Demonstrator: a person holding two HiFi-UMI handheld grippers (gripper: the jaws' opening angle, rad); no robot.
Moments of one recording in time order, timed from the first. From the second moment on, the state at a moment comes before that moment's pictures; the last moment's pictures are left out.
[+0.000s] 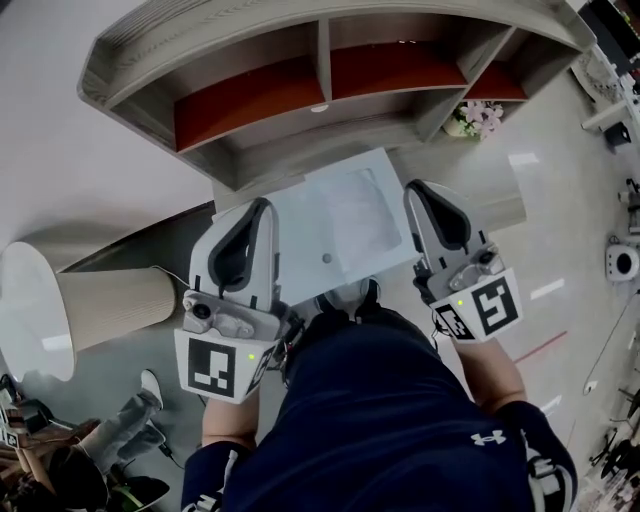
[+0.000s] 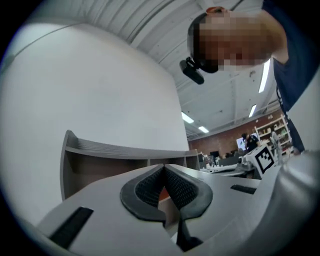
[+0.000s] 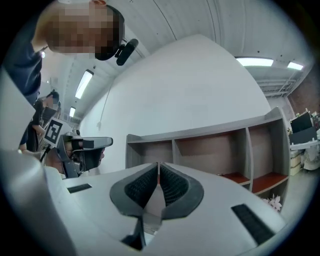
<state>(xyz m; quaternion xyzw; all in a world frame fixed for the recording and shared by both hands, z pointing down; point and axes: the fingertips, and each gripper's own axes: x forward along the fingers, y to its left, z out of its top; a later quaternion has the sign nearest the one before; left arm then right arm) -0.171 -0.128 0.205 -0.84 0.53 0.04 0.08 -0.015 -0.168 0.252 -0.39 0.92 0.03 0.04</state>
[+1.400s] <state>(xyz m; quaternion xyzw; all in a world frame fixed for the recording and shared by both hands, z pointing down) -0.160 -0.155 0.253 -0.85 0.52 0.00 0.01 0.002 -0.179 0.252 -0.41 0.91 0.03 0.04</state>
